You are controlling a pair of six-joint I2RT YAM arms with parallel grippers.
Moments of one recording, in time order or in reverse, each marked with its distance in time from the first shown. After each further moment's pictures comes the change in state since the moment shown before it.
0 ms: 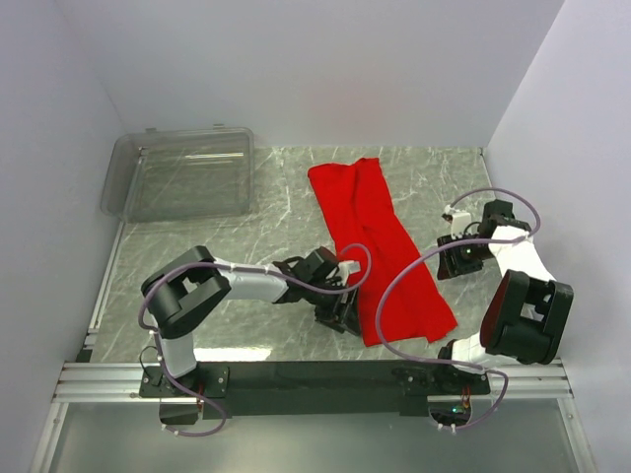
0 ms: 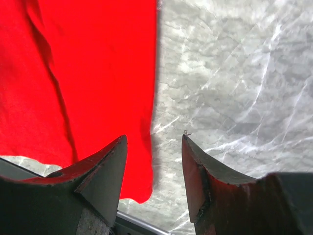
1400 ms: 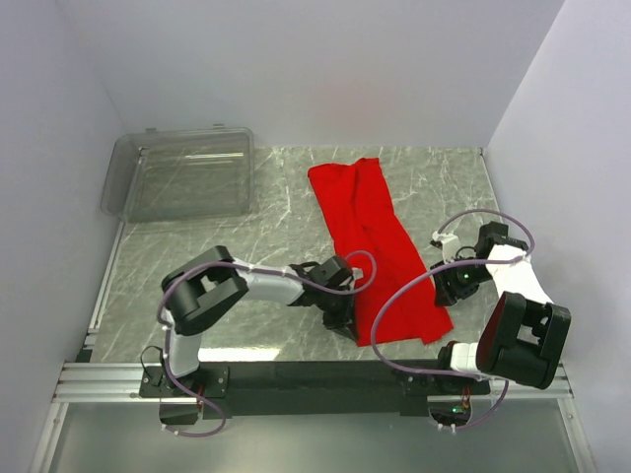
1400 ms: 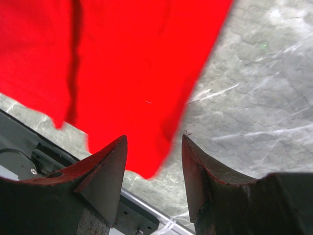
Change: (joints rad) left arm -0.083 0.117 0.120 -0.104 -0.108 -0.229; right arm -0.021 -0.141 -0.159 -0.117 -0.040 -0.250
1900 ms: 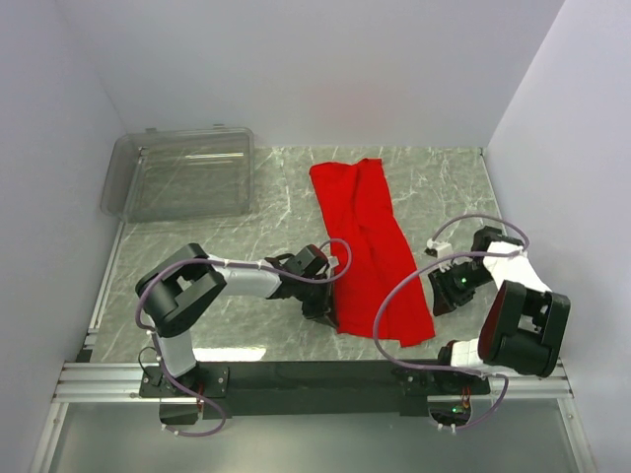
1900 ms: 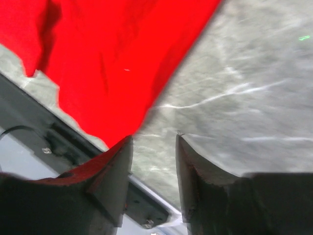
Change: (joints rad) left arm 0.133 -0.136 -0.153 -0.007 -0.021 0.057; right arm 0.013 0.054 -0.004 -0.087 -0.007 -0.068
